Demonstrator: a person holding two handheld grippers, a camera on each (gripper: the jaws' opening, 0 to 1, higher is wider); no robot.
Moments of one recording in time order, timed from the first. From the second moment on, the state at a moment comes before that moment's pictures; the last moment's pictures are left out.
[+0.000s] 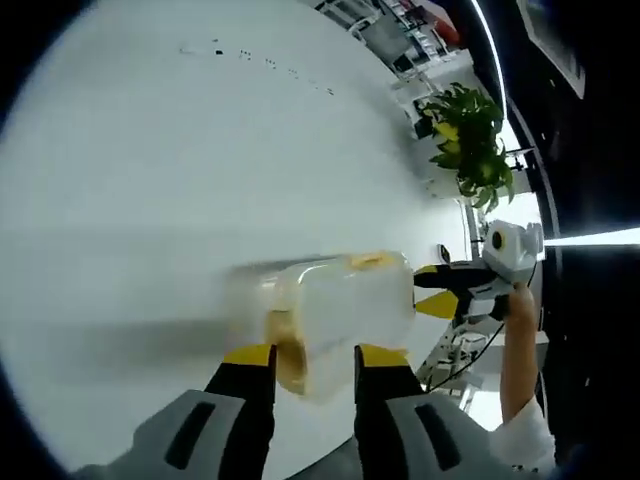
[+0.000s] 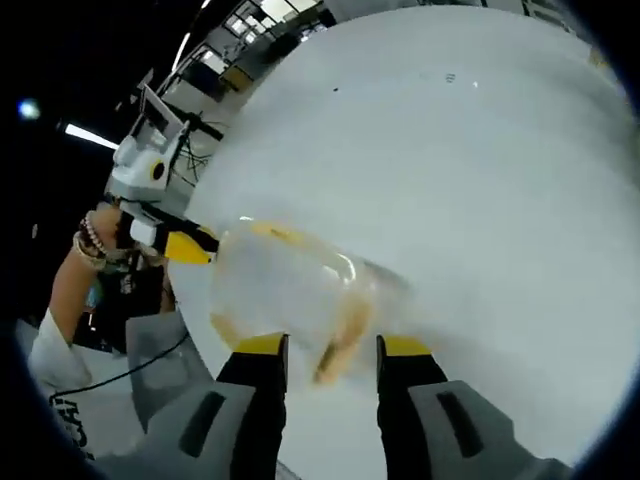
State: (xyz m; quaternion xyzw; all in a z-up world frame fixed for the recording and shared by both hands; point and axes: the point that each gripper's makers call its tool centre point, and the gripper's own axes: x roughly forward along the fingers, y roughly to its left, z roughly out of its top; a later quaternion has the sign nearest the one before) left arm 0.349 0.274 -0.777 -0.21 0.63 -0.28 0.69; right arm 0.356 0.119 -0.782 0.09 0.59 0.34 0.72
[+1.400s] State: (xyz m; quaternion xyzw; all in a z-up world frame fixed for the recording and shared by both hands) left arm 0.353 0.269 -0.789 -0.21 0.64 -0.27 0.68; right arm 0.353 0.126 -0.789 0.18 0.61 0.30 0.71
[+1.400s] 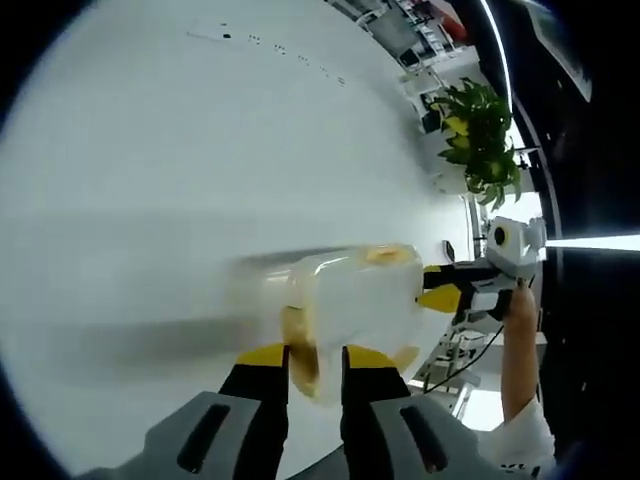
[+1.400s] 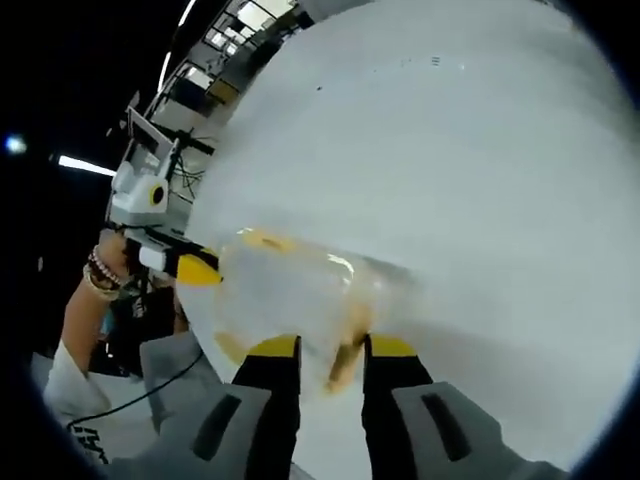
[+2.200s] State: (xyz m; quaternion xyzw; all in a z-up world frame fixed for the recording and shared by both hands) left arm 0.369 0.221 -0.714 0.13 0.32 -0.49 0.80; right arm 0.393 0.149 -0.731 -0.03 0.46 0.43 0.78
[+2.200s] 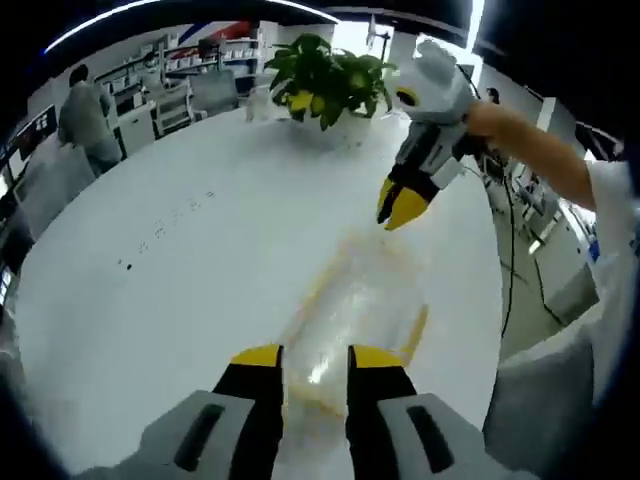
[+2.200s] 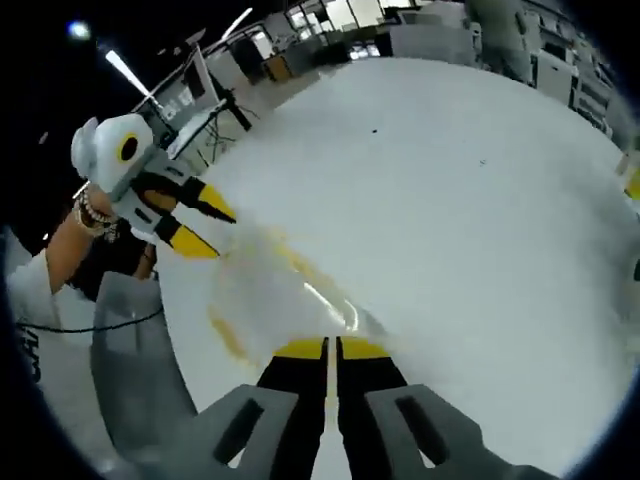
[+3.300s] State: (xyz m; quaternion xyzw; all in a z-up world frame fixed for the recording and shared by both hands) left arm 0.318 0.180 -0.765 0.13 0.33 -0.55 0.75; right arm 0.406 0.218 -0.762 -0.09 0.44 0.48 0.75
